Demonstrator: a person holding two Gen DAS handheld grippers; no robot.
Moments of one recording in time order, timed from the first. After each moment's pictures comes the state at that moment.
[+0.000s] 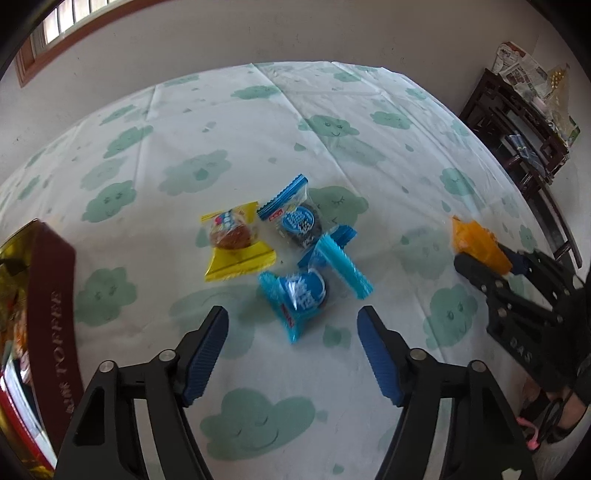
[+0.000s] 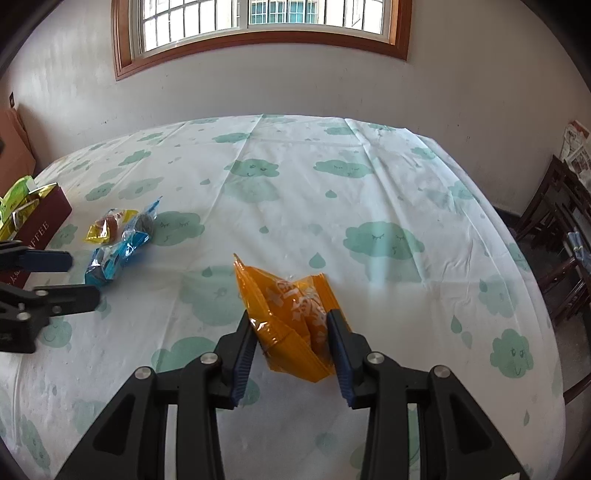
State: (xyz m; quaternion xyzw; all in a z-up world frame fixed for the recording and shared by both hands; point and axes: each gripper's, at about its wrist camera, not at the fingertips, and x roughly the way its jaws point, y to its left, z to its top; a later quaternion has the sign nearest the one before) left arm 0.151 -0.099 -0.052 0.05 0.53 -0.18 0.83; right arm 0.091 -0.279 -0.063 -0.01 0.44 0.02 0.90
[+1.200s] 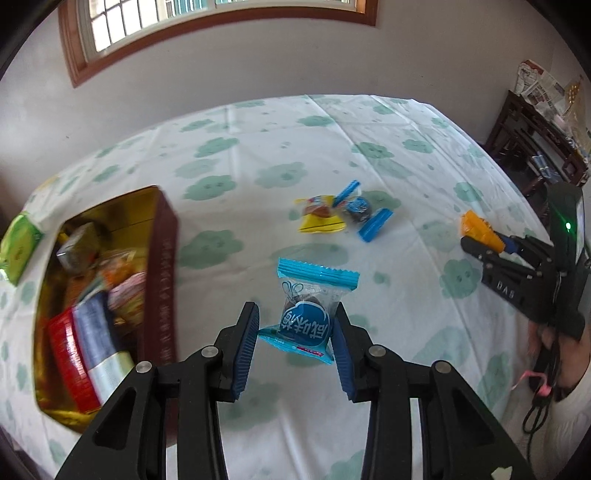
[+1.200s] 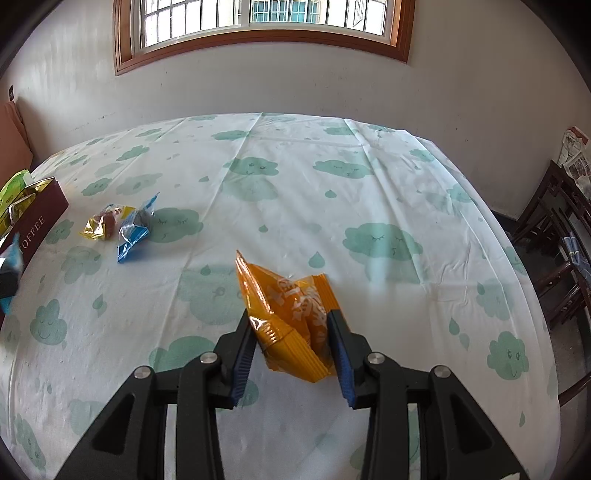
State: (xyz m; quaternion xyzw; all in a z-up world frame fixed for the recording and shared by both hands) left arm 0.078 -0.036 -0.004 0.06 0.48 -0.11 0.87; right arm 0.092 -0.276 -0.064 -0.02 0.44 0.01 0.90
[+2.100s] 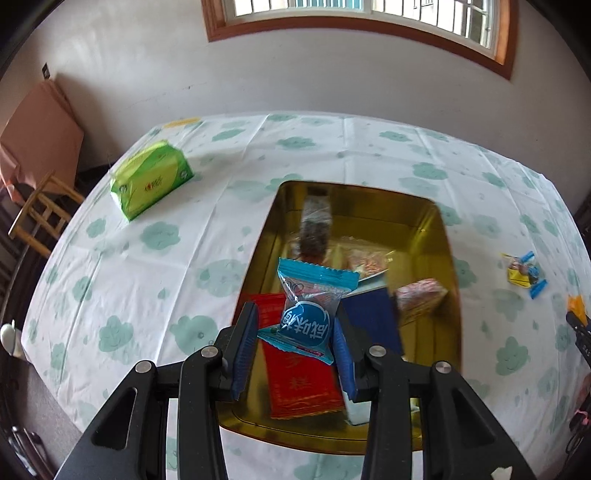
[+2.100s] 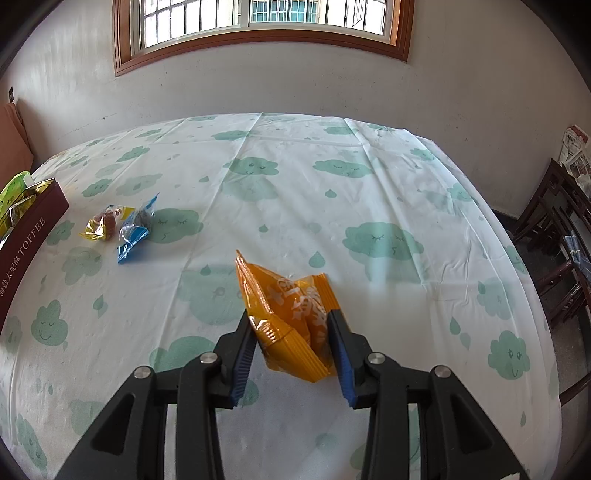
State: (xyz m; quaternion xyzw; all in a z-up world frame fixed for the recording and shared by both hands) left arm 0.083 0.175 0.015 -0.02 0.48 0.09 0.87; right arm 0.092 -0.276 -0.064 -0.02 0.44 0.01 0.90
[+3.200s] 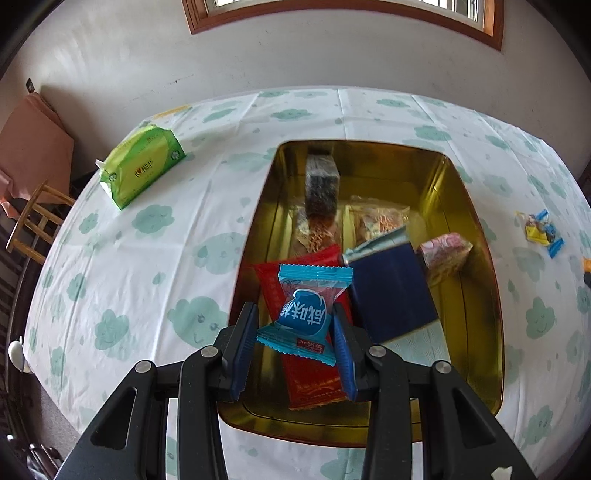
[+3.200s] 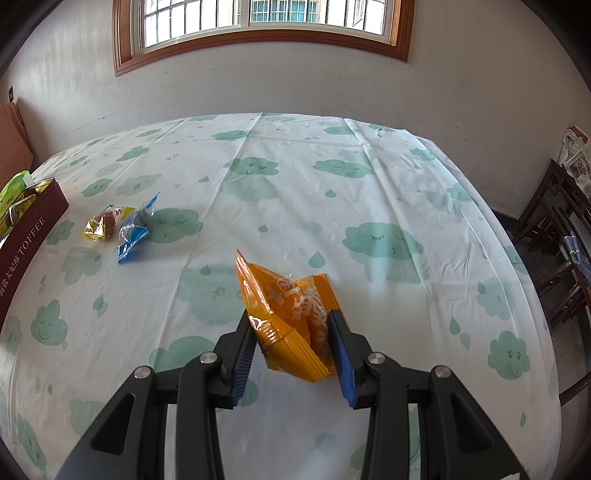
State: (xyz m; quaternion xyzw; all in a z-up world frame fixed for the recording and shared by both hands) left arm 0.076 0.176 -0.018 0.02 0.50 0.07 0.86; right arm 0.092 -0.276 -0.064 -0.02 0.44 0.01 0.90
